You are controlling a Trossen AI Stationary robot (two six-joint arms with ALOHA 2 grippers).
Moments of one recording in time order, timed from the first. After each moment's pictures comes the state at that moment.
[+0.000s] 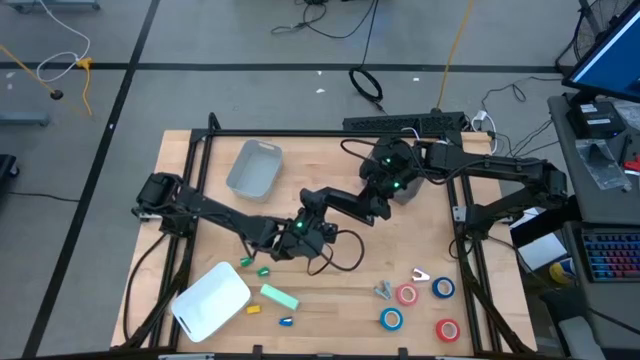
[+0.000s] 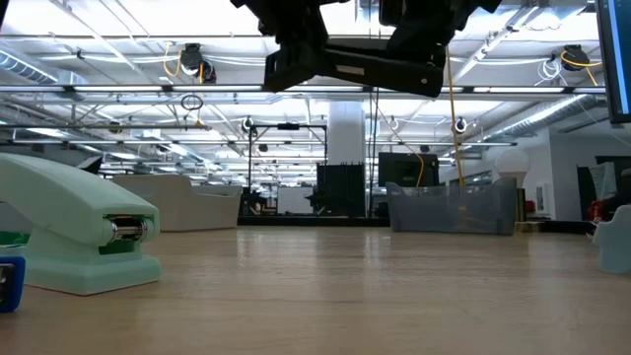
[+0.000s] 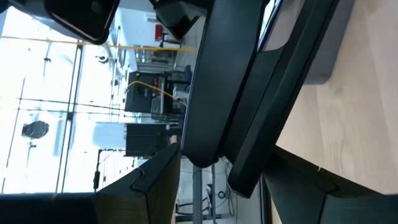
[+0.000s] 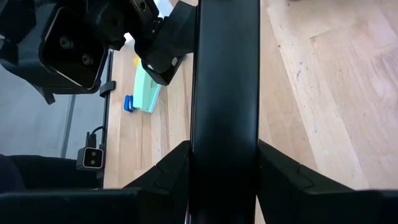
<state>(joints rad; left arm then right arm) -0.28 1.81 1.30 0.02 -1.21 0.91 -0.23 1.35 1.19 -0.66 -0.47 0.24</state>
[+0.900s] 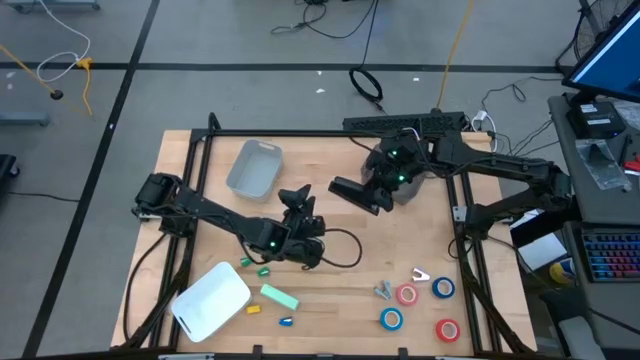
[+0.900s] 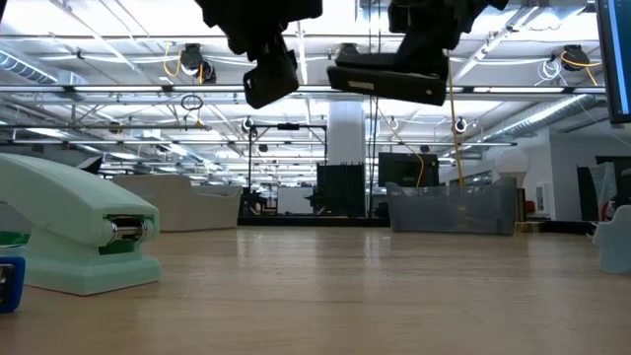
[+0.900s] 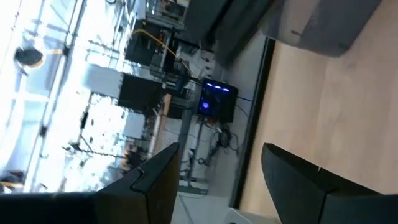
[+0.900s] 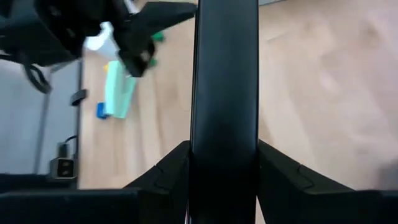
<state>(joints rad) -0.30 1.81 1.30 -0.44 -1.34 0.23 -0.31 1.30 1.19 -0.73 -0.37 0.21</state>
